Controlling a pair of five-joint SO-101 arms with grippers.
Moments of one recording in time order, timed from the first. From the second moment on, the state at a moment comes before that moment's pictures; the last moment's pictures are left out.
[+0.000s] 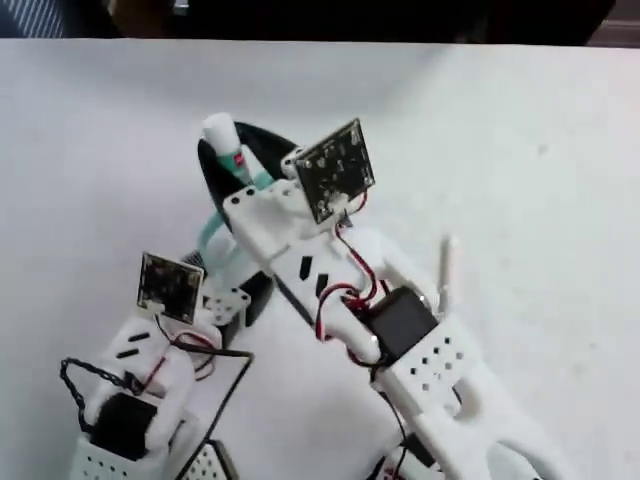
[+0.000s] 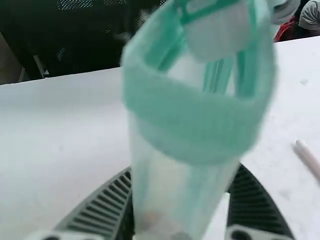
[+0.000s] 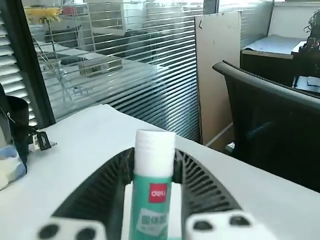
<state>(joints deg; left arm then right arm) 13.8 -104.1 83.5 50.6 1.0 -44.4 -41.8 31.9 22.0 -1.1</state>
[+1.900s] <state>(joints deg) 11.7 -104.1 83.4 50.7 1.0 -44.6 -53.8 38.1 25.8 0.9</state>
